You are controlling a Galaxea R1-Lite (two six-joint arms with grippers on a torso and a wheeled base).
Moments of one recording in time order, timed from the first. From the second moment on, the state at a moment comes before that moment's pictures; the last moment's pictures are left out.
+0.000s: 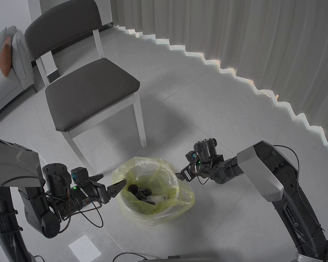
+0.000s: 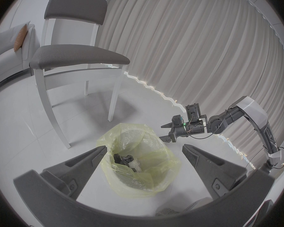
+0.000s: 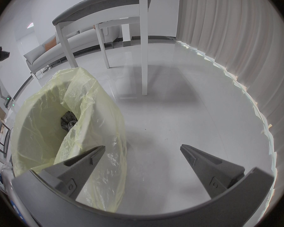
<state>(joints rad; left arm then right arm) -0.26 2.13 -0.25 -1.55 -0.30 -0.19 0.44 2.82 -1.86 -0.32 0.08 -0.27</state>
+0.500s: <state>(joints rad) -0.26 2.12 -0.25 -1.55 -0.30 -0.19 0.41 2.70 -1.69 -0.33 0.08 -0.27</state>
